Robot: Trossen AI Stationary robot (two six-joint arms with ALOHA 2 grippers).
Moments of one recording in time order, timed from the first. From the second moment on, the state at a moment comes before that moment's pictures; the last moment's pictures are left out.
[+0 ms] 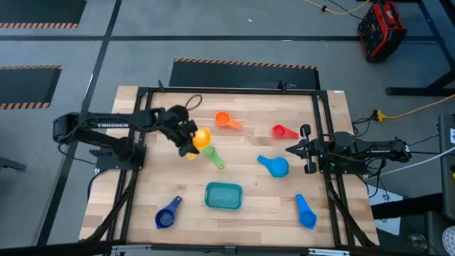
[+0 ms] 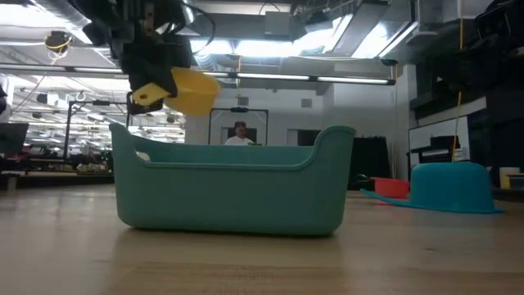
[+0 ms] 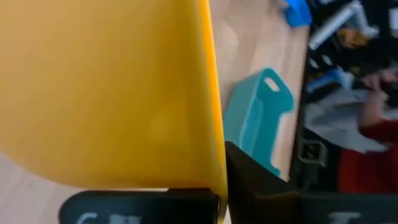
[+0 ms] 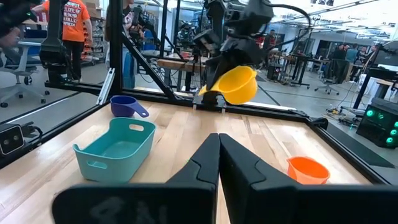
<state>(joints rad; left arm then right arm) 0.30 1.14 0.71 -0.36 0.57 -0.52 0.05 0.01 0.01 0.05 -0.02 -0.11</state>
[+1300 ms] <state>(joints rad) 0.60 1.15 0.31 -0.07 0.68 -0.66 0.05 0.01 0.01 0.05 -0.02 -0.11</state>
